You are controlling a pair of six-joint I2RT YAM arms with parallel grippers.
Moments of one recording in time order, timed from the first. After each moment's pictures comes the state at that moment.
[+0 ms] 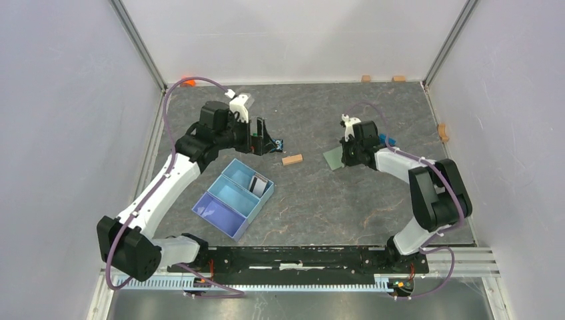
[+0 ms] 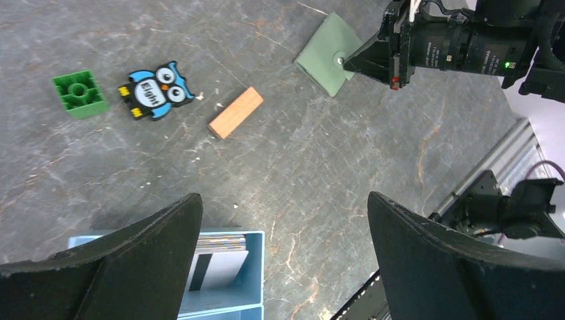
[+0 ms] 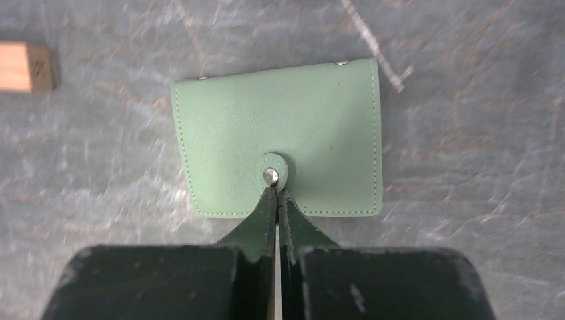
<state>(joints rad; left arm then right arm) -0.41 1.24 1.14 -0.47 0.36 -0.26 0.29 1.66 0.88 -0.10 -0.07 0.04</state>
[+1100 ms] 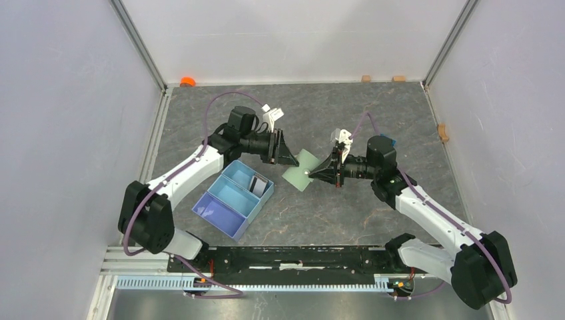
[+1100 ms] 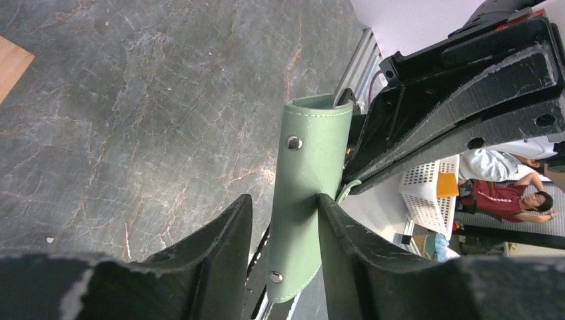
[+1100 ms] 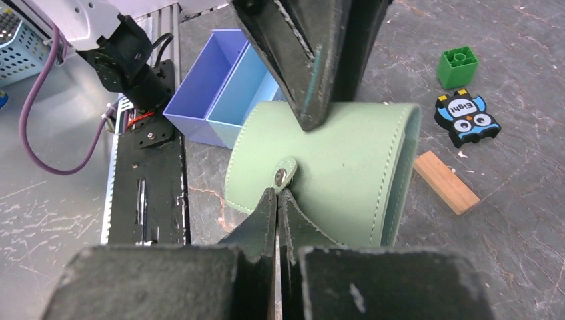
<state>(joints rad) -0.51 1.46 1.09 -0.26 0.82 -0.46 0.46 1.06 0.62 0.19 -0.90 0.02</state>
